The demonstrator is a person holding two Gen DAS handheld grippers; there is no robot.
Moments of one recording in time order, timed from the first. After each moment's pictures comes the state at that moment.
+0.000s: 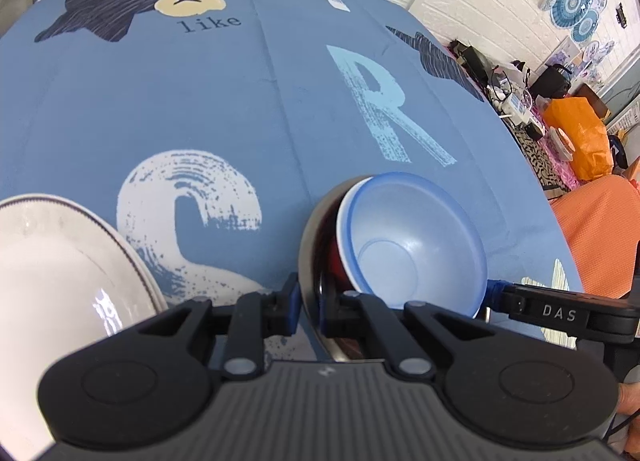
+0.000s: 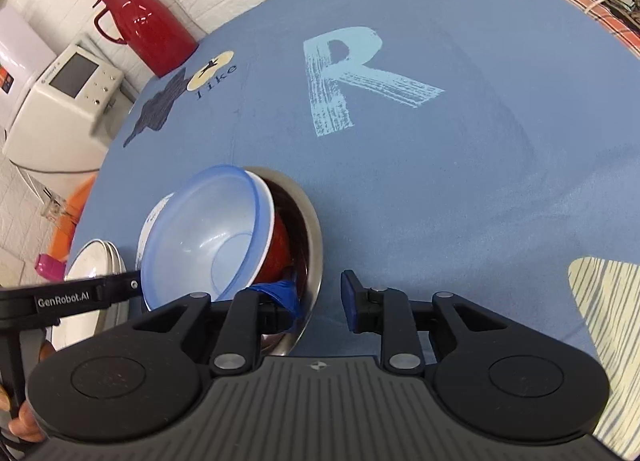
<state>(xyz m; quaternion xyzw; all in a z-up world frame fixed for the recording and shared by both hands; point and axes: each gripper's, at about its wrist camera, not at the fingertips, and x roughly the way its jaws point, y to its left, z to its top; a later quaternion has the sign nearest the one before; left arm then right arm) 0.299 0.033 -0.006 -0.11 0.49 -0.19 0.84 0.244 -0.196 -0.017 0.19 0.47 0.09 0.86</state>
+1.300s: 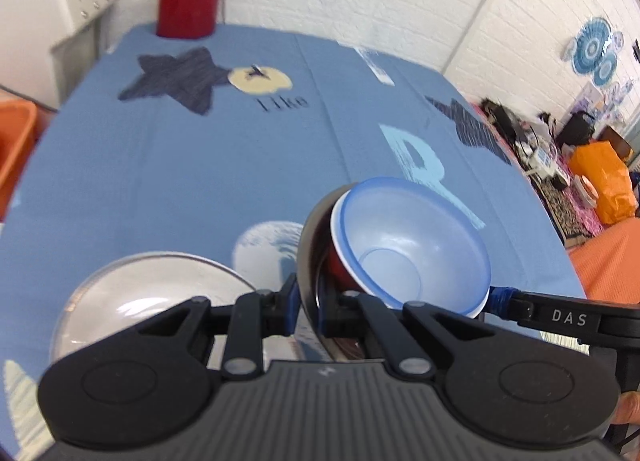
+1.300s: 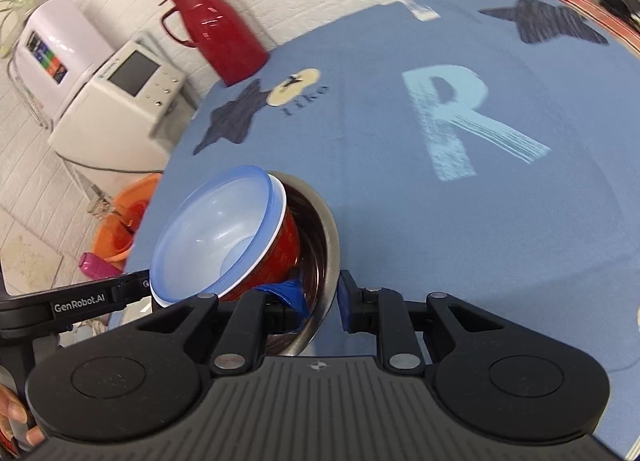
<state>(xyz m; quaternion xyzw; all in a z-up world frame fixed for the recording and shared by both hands) 0.273 0.101 0.063 -0.11 0.42 -0.12 0.89 0.260 -0.120 0.038 0.18 0.44 0.16 0.87</state>
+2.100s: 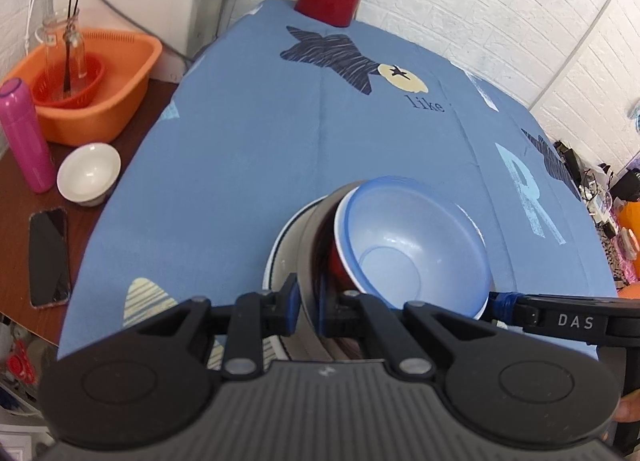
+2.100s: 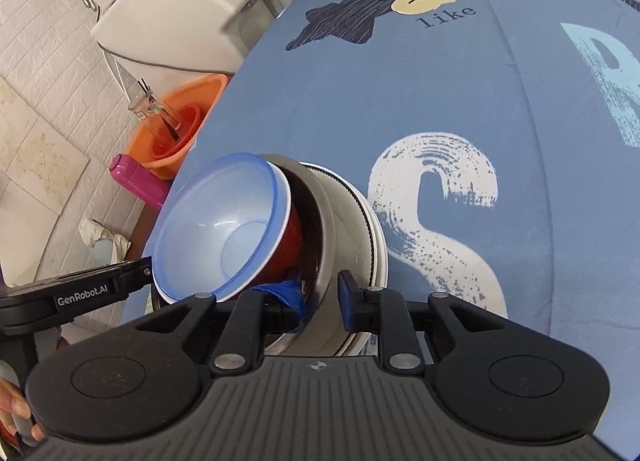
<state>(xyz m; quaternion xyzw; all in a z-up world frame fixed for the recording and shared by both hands) 0.217 0.234 0.018 -0.18 0.43 -0.03 0.88 0.261 0.012 0.015 0.10 0.50 0.25 0.82</state>
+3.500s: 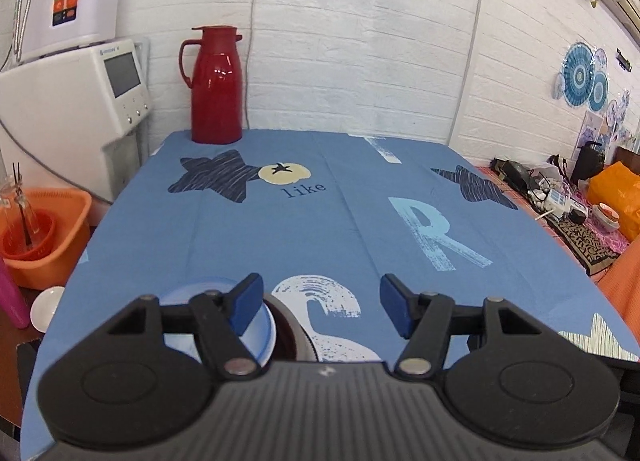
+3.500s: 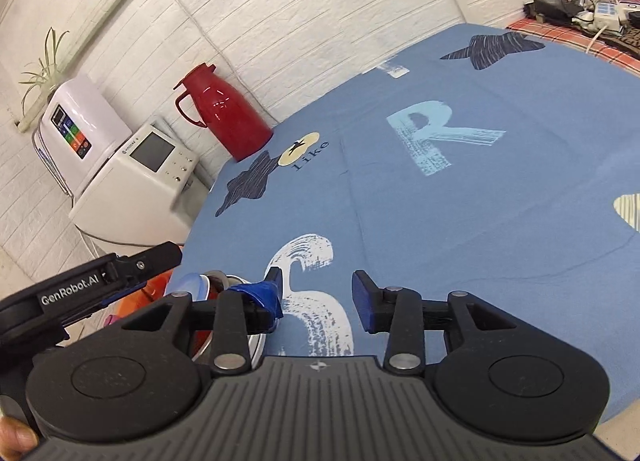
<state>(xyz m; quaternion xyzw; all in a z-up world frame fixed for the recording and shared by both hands) 0.181 0.078 0.081 -0.04 0.27 -0.07 0.96 0.157 -0.122 0.028 0.27 0.31 0.11 0.91</state>
